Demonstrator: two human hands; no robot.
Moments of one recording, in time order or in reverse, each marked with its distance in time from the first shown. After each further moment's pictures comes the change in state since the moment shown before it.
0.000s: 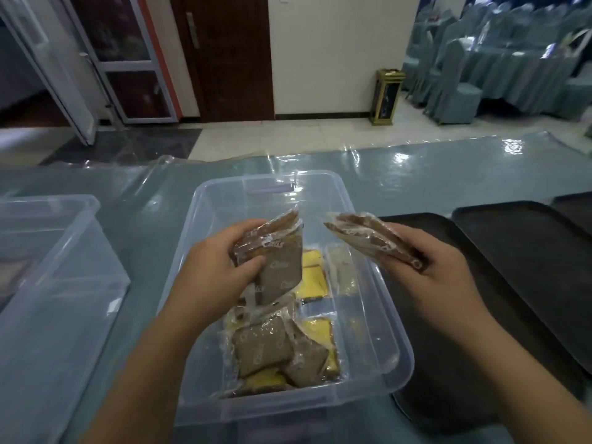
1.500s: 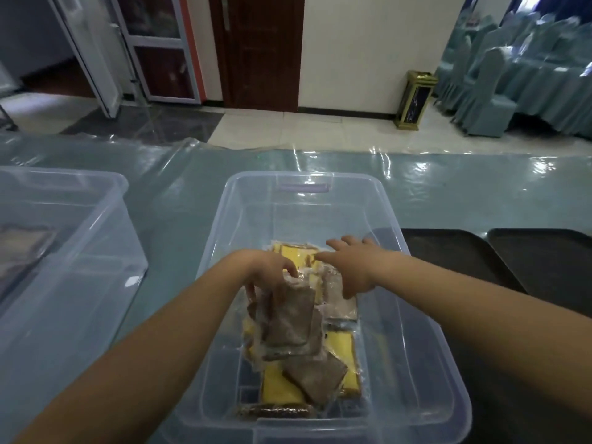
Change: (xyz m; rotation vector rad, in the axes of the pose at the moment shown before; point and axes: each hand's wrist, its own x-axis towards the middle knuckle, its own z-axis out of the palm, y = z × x) left_hand 0.100 -0.086 0.045 0.399 -0.916 -0.384; right_hand 0.129 0.029 0.139 -1.234 -0.994 -0.134
